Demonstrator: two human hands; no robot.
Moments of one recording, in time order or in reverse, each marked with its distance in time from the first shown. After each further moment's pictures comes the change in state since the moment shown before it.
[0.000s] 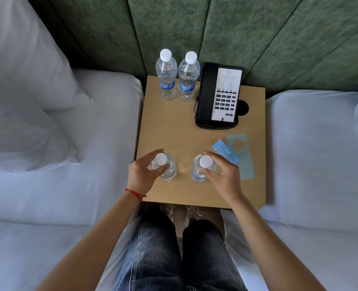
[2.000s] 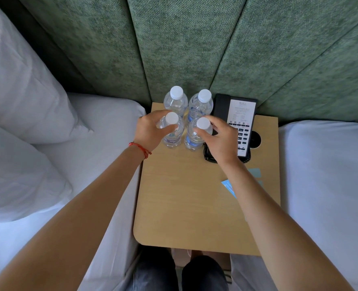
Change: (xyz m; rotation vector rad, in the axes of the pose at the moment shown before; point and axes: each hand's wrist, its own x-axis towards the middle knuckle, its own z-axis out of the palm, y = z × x) left_hand 0.213 0.033 -0.012 0.100 -0.046 0.213; right_hand 0.201 -0.040 0.040 0.015 0.131 -0.021
